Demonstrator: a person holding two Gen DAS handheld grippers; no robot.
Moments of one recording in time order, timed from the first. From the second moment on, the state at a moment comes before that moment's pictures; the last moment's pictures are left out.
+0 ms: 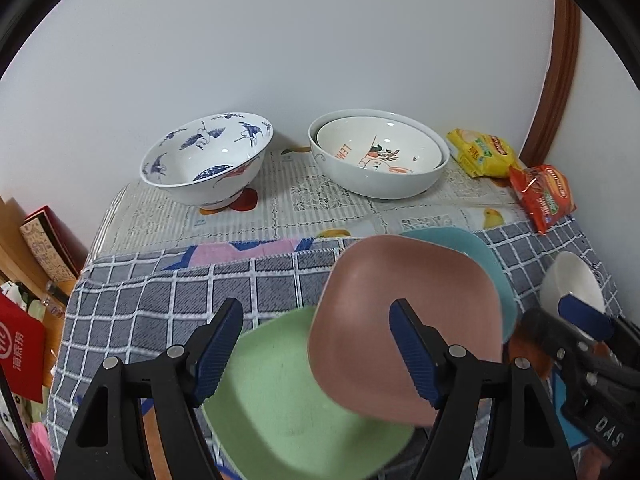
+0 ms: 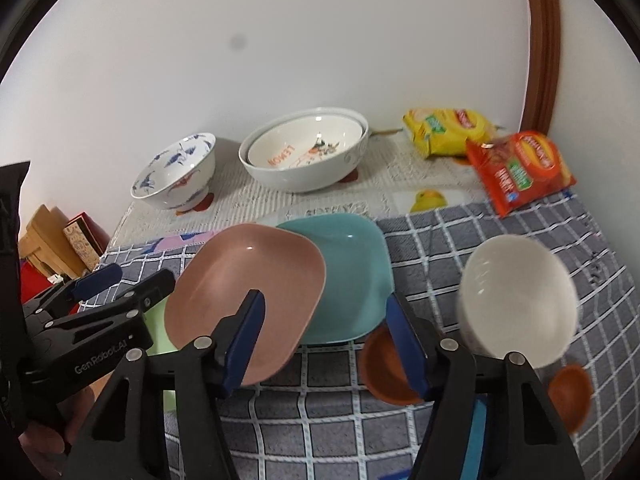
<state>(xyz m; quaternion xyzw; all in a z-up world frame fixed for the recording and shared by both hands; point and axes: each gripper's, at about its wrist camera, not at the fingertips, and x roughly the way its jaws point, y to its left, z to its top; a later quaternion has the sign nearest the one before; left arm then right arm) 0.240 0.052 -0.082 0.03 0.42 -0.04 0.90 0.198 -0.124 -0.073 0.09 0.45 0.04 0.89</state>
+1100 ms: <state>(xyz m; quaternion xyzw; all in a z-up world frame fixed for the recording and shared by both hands) 0.262 0.041 -0.094 0.02 0.45 -0.10 0.89 0.223 -0.121 -0.111 0.13 0.48 0.03 0.87</state>
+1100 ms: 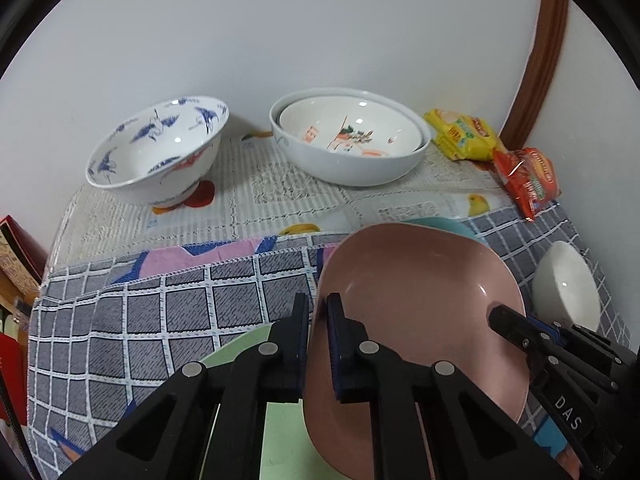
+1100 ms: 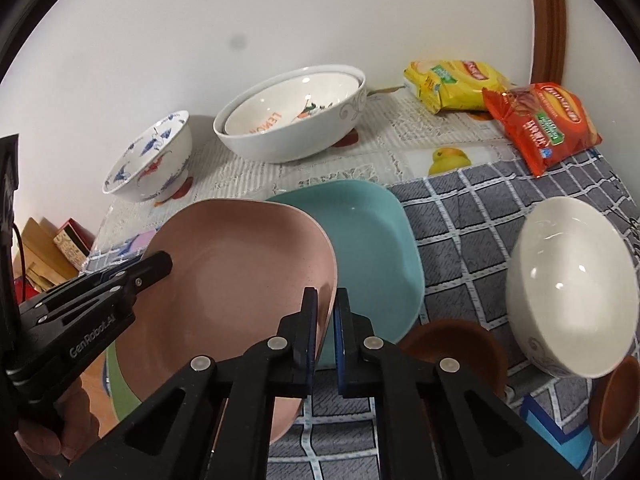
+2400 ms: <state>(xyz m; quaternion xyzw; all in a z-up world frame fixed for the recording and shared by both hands) 0.170 0.118 -0.061 0.00 0.42 -0.04 0.90 0.159 -0.064 -0.054 0.15 0.44 0.09 0.88</state>
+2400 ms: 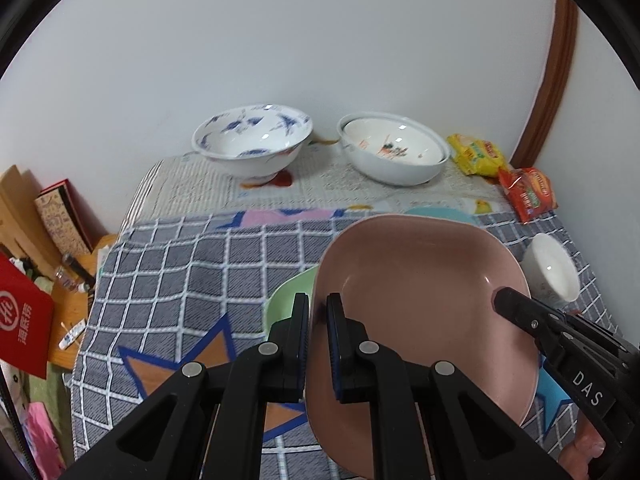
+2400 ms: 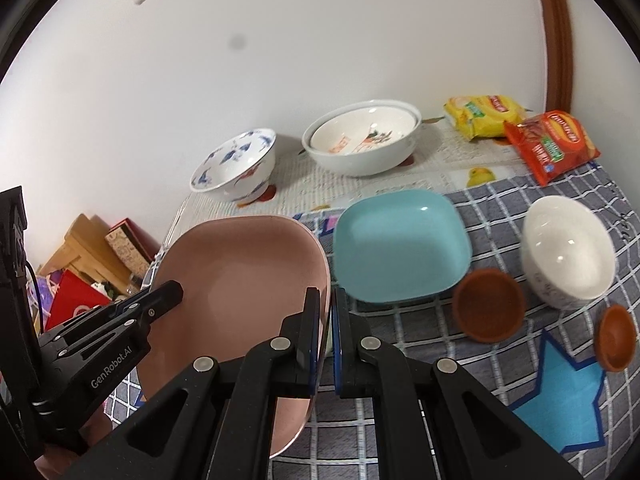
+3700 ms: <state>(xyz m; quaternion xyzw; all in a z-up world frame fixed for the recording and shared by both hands) 0.210 0.141 -0.134 -0.03 0.49 -0.02 0.87 0.241 -0.017 -0.120 0.05 0.50 0.13 0.85</state>
